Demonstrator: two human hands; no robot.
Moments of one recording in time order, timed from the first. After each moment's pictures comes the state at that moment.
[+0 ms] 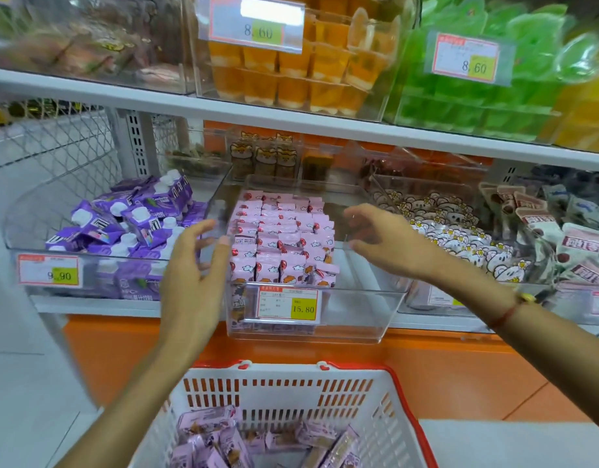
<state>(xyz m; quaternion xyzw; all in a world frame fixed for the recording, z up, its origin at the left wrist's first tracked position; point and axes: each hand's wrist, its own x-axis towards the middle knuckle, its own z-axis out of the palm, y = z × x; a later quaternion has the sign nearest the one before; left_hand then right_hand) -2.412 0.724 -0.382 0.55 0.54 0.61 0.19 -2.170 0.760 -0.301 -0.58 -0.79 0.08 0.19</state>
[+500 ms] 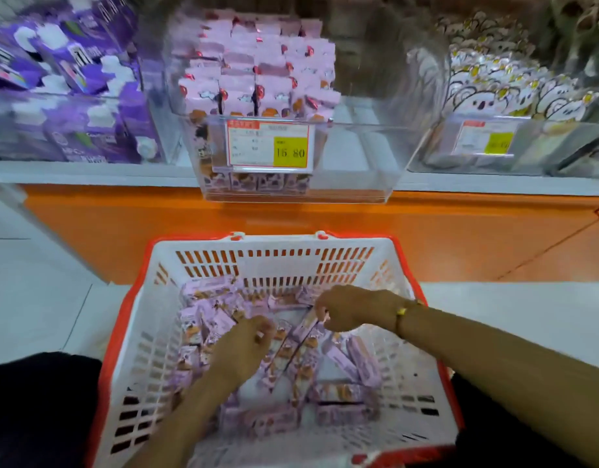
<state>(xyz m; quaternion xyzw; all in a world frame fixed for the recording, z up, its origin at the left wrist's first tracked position) -2.373 0.630 -0.655 0.67 0.63 0.11 0.37 -2.176 0.681 -0.557 -0.52 -0.76 0.28 -0.28</state>
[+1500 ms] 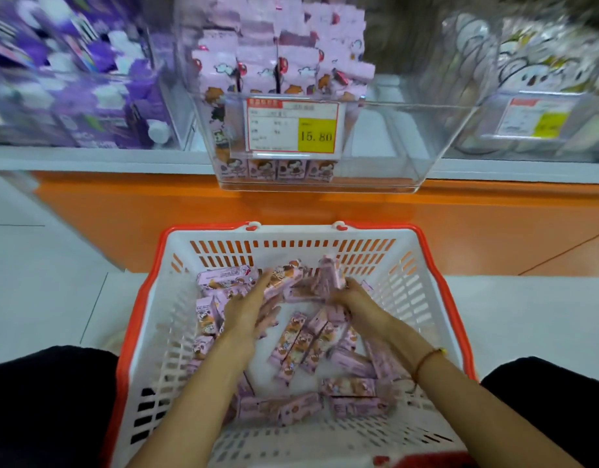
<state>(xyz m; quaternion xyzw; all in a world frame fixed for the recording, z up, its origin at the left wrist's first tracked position) -2.366 0.658 -0.596 0.11 0.59 0.43 0.67 -2.182 0.663 -0.609 -0.61 -0.33 0.67 0.28</state>
